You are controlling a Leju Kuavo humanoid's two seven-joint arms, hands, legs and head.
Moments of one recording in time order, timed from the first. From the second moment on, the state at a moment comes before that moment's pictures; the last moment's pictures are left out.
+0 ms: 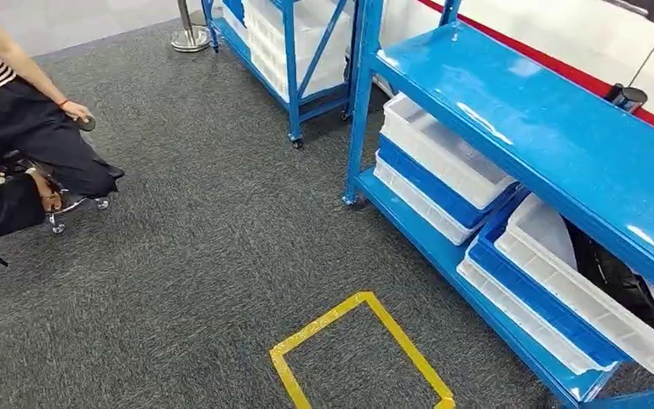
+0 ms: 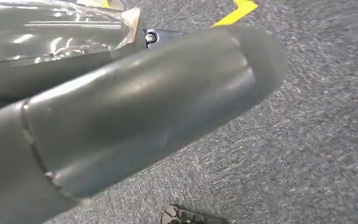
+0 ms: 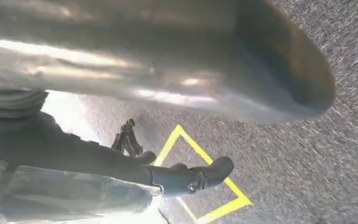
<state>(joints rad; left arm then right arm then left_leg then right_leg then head) -0.08 -0.22 1.12 -0.20 -0.95 0.49 -0.14 -0.08 0.19 -1.25 -0.21 1.41 -0.69 0.12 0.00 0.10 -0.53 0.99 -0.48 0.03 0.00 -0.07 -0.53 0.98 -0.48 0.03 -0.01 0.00</state>
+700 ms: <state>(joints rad) -0.08 -0.22 1.13 -0.20 -0.94 0.49 -0.14 -0.08 0.19 -1.25 -0.21 1.42 -0.69 0.13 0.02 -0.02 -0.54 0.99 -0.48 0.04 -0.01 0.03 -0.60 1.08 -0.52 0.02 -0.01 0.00</state>
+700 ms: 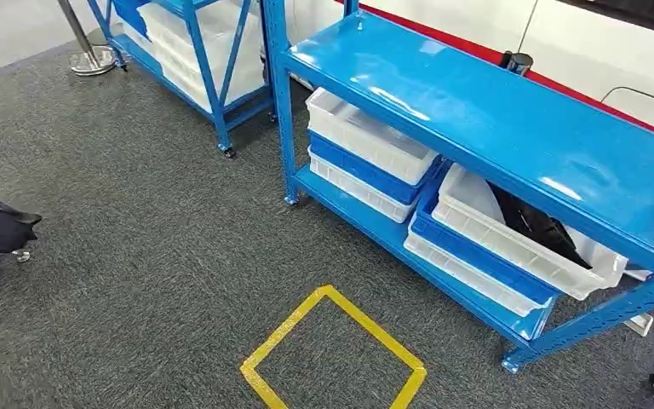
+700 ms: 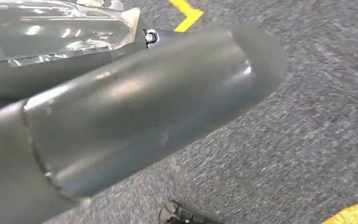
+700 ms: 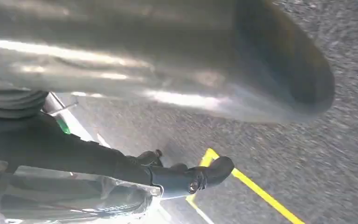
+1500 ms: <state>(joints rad) -0.08 -0.22 1.15 -0.20 -0.92 0.50 -0.15 -0.08 0.19 -1.24 -0.21 1.42 -0.68 0.12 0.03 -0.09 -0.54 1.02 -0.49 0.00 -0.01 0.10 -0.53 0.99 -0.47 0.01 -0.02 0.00</state>
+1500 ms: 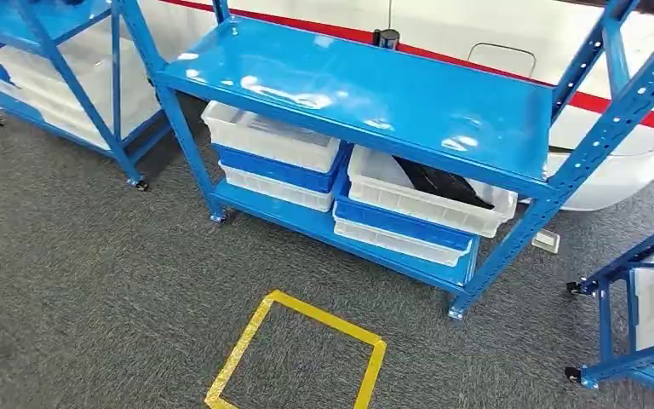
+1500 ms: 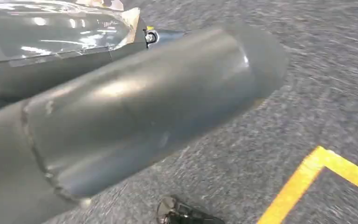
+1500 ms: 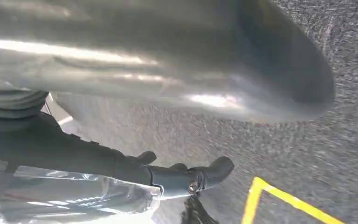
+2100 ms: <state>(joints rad) -0.08 -0.22 1.15 -0.20 -0.94 0.49 -0.16 -0.08 0.19 -1.24 -0.21 1.40 -0.69 0.12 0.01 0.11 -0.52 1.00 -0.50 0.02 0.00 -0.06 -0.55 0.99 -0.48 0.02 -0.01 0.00</state>
